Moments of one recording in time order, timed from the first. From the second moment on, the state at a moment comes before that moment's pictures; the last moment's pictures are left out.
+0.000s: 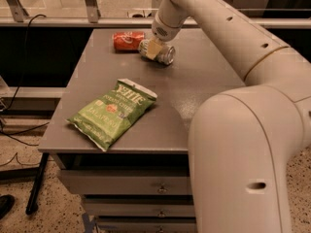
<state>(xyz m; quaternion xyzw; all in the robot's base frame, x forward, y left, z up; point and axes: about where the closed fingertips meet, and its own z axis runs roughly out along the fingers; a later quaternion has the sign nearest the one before) 0.787 -0.007 0.857 -0.53 0.81 0.02 0.26</state>
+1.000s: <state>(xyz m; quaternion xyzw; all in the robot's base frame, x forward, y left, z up) 0.783 -0.032 0.884 -0.53 0.80 0.03 0.28</state>
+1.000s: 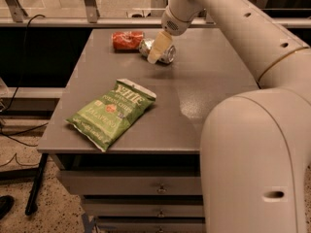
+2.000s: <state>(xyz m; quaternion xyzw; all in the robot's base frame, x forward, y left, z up) 0.713 -0.191 0.927 -0.51 0.75 0.12 0.40</state>
